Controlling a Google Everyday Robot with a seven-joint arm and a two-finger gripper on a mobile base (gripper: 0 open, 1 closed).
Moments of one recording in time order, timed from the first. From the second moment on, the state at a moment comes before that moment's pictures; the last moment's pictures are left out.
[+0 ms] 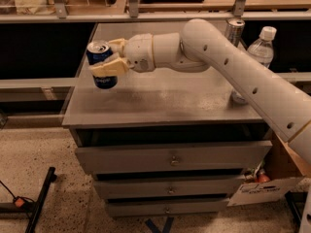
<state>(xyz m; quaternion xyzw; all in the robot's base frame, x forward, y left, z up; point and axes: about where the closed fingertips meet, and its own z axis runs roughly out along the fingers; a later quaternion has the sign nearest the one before) 0.620 0.134 0.923 -0.55 0.51 0.40 0.52</state>
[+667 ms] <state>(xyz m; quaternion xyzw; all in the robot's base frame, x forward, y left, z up) 0.618 0.131 0.905 -0.54 0.55 0.41 0.50</state>
